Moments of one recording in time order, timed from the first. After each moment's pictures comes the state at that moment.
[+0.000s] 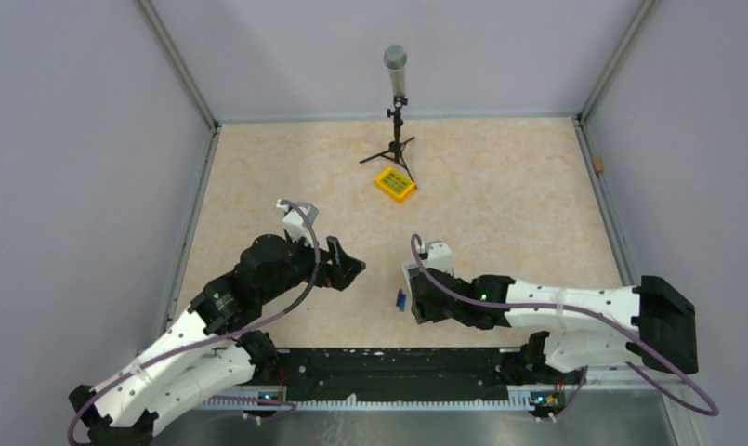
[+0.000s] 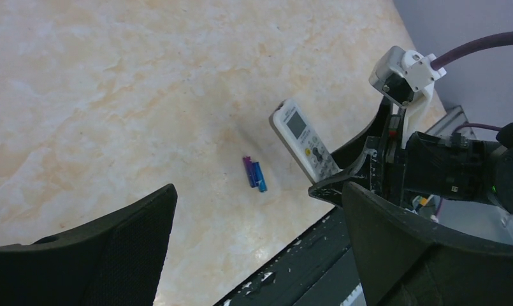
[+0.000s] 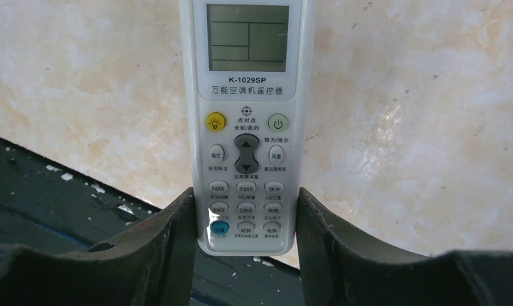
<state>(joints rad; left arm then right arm) -0.79 0.63 0.73 -0.49 -0.03 -0.55 1.25 1.20 0.73 -0.55 0.40 0.85</state>
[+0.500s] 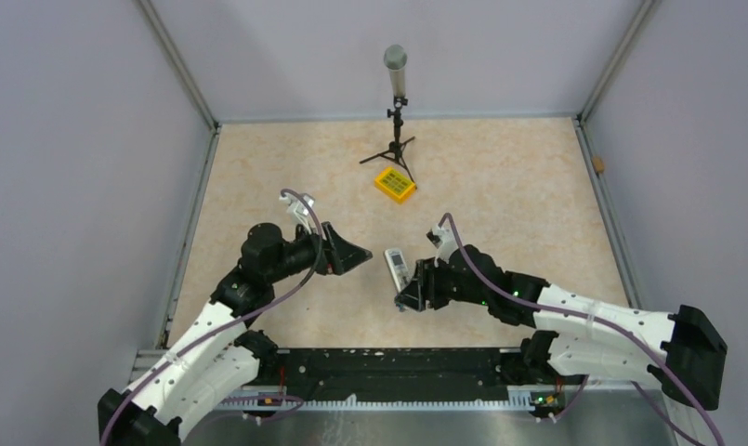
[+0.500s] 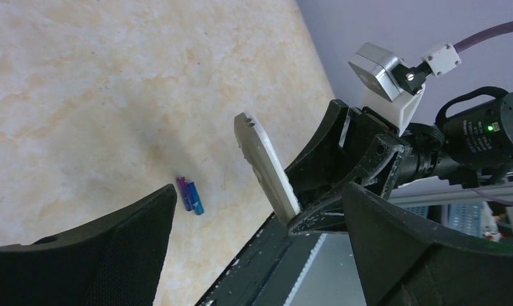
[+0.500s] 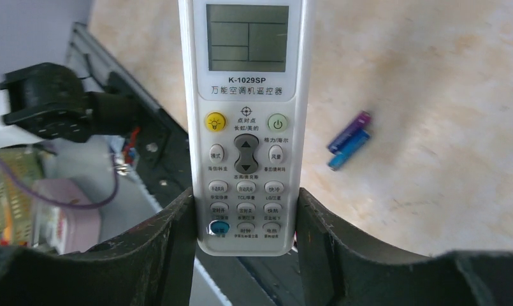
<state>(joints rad) -0.52 0.71 0.56 -0.11 0.44 -0.72 1.05 0.97 0.56 -0.18 0.00 0.75</state>
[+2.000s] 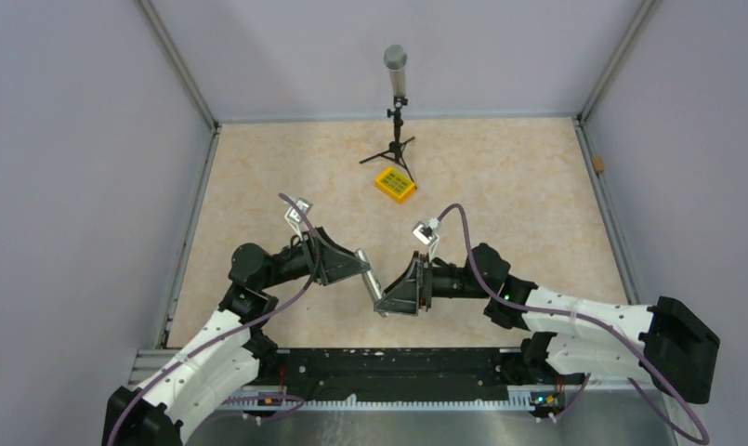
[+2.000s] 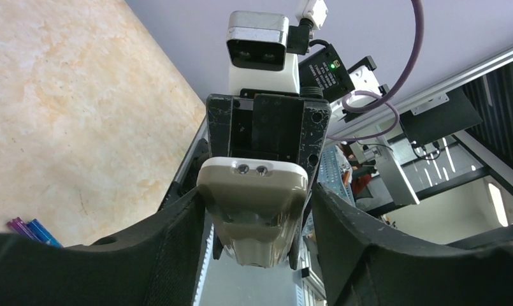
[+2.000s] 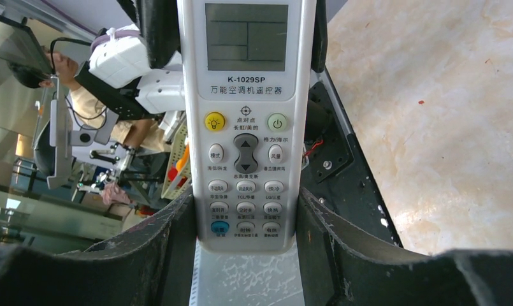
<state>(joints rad) -0.47 0.70 0.35 0.58 0.83 -1.18 1.02 1.04 0.45 0.58 -0.49 0.92</state>
